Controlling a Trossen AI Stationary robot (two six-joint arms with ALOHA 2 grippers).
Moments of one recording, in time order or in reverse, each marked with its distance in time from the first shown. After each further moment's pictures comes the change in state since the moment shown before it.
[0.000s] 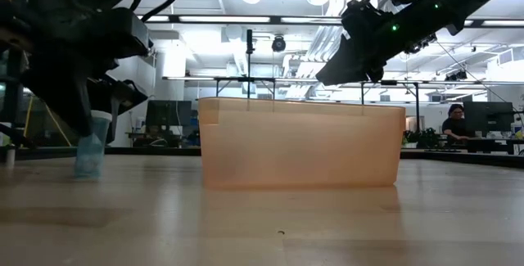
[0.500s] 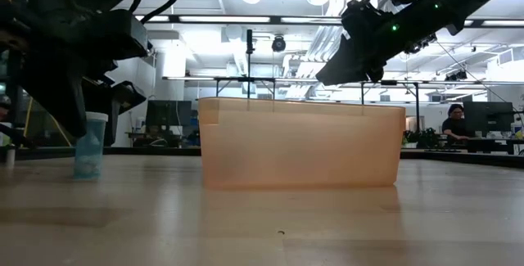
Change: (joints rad) left arm 0.000 0.000 0.000 -0.014 0.000 -0.008; right arm 0.000 0.000 0.000 0.000 0.000 0.000
